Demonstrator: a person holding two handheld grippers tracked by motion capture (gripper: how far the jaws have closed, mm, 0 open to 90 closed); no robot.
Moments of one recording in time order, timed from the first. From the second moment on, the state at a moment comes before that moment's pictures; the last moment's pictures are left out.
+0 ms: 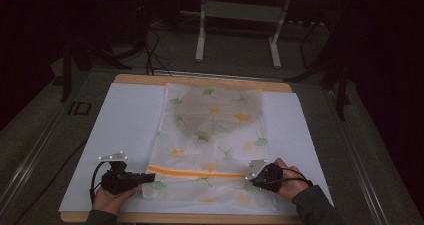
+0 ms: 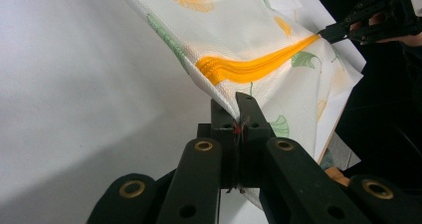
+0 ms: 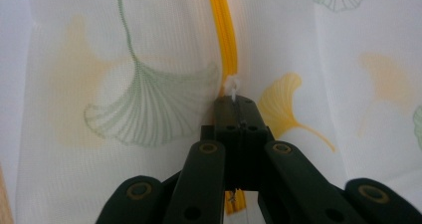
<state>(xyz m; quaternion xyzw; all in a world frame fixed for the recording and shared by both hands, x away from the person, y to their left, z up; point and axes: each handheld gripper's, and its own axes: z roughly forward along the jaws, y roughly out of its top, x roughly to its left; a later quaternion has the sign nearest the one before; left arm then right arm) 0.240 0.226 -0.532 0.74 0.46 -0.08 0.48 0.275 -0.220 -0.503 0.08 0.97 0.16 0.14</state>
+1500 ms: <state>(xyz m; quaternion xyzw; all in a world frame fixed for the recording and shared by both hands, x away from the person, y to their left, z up) 0.234 0.228 -0.538 0.75 0.46 -0.08 0.46 0.263 -0.283 -0.503 0.15 0.96 0.17 0.15</state>
